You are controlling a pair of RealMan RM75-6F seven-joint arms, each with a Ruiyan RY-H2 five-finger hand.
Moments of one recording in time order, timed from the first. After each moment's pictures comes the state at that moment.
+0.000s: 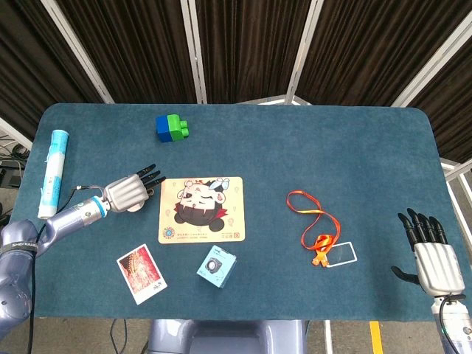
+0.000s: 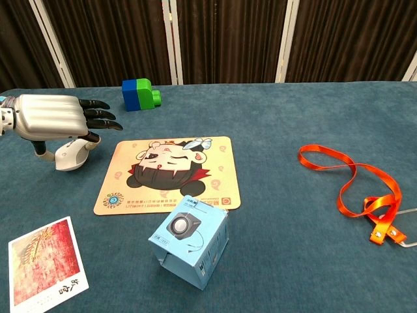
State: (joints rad) left arm -0.86 -1.72 0.34 -0.22 1.93 1.12 -0.25; right arm 0.10 -1.11 0.05 -1.64 -1.46 1.42 -0.14
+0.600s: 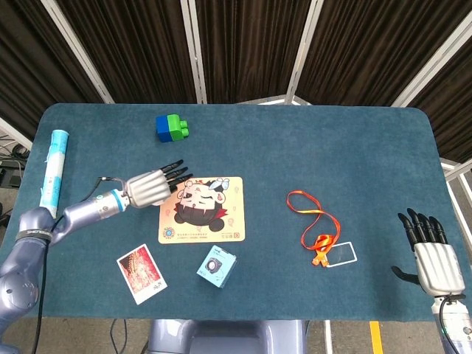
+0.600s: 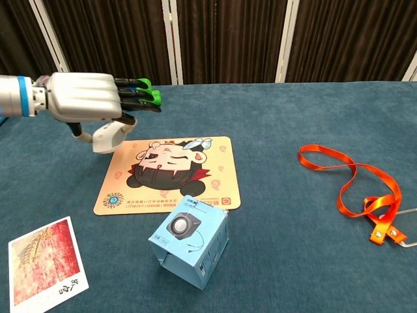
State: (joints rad) left arm -0.97 -1.70 0.31 -0.33 1.92 1.21 -0.17; right arm 0.10 -1.11 0.05 -1.64 -1.46 1.42 -0.14
